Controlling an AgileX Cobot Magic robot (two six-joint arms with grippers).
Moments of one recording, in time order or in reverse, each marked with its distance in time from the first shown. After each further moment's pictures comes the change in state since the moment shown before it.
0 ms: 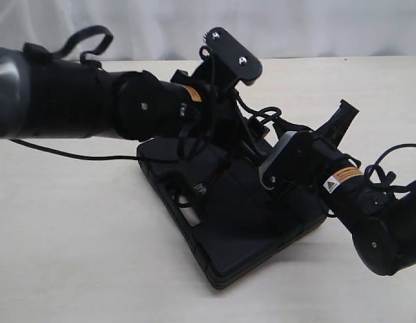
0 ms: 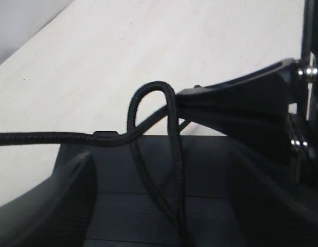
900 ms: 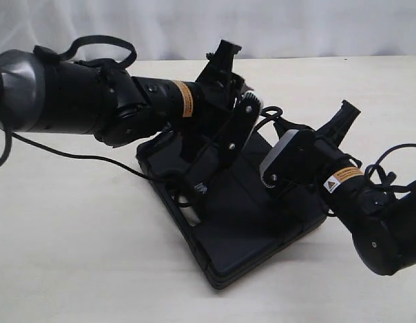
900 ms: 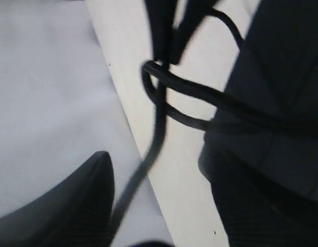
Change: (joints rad) left arm 0.076 0.077 0.000 0.867 -0.148 0.521; right arm 0.000 0.000 0.000 0.000 -0.002 0.029
